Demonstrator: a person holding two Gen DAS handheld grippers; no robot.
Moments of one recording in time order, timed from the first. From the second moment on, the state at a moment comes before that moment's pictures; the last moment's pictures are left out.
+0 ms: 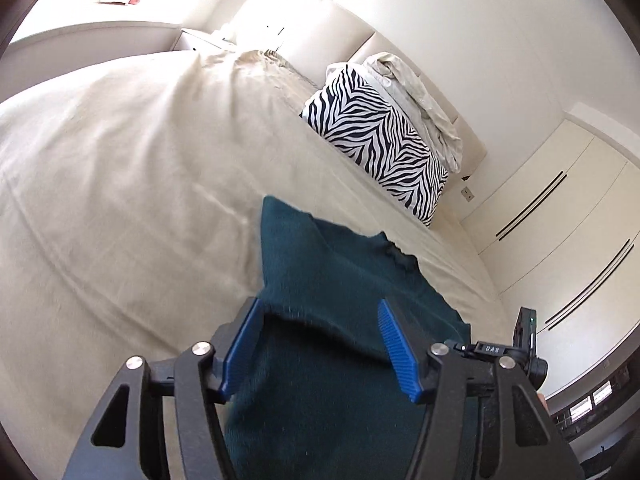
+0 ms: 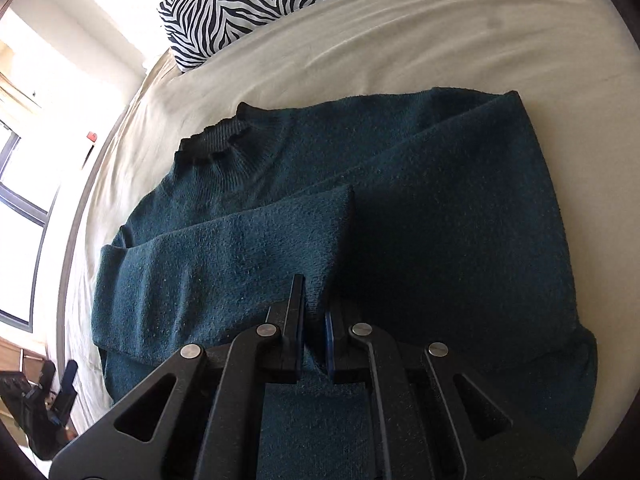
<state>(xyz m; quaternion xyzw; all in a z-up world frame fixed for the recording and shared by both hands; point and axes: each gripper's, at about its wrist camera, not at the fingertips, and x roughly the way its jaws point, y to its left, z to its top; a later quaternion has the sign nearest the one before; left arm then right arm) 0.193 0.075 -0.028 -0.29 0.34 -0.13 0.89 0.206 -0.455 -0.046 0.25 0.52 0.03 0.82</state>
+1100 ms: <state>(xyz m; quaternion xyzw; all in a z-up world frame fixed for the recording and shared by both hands) 0.376 0.067 -0.099 -0.30 0.45 -0.16 0.83 0.193 -0.480 -0.058 0.32 0.49 0.06 0.81</state>
